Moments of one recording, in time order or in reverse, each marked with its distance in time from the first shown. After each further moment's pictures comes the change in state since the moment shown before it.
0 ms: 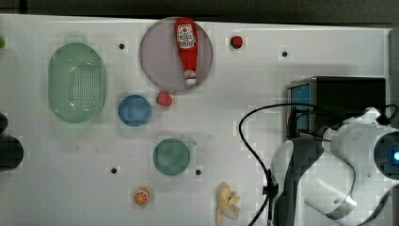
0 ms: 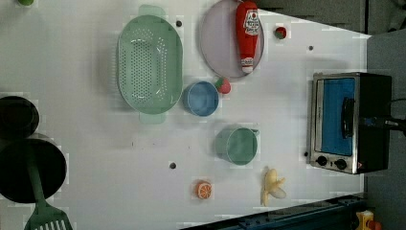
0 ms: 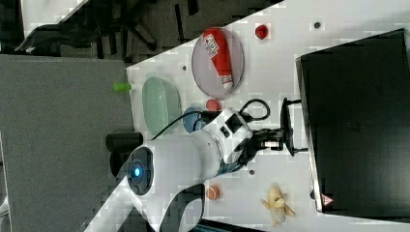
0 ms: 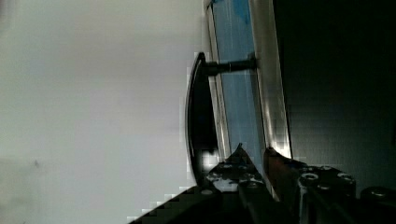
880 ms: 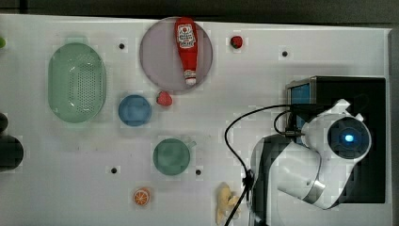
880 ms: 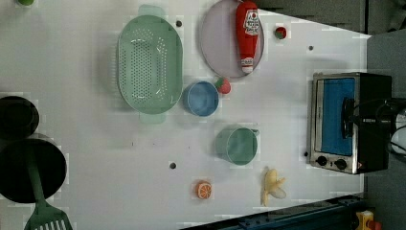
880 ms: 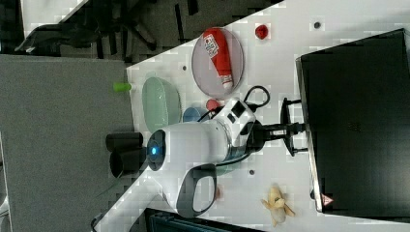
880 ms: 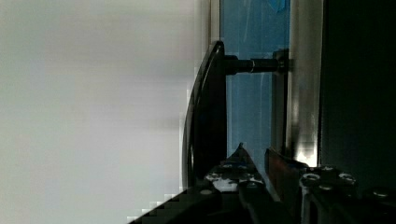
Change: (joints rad) arm 0.022 0.100 0.021 -0.045 -0.162 0.138 0.040
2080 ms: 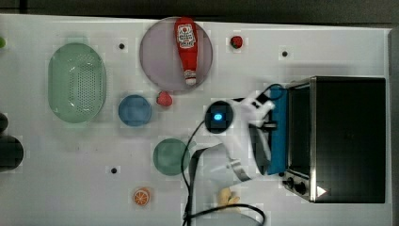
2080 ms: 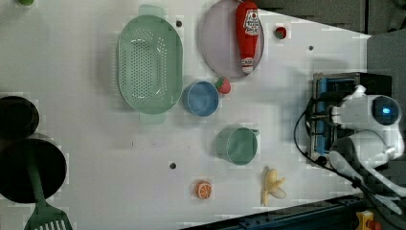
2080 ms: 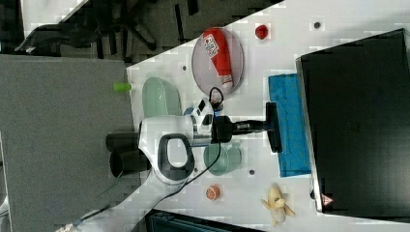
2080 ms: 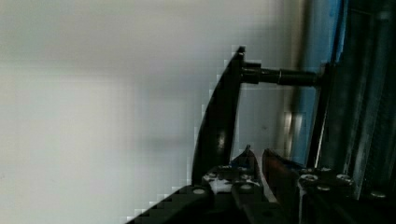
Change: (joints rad) arm 0.154 0.122 0.164 -0.072 -0.535 0.000 0.685
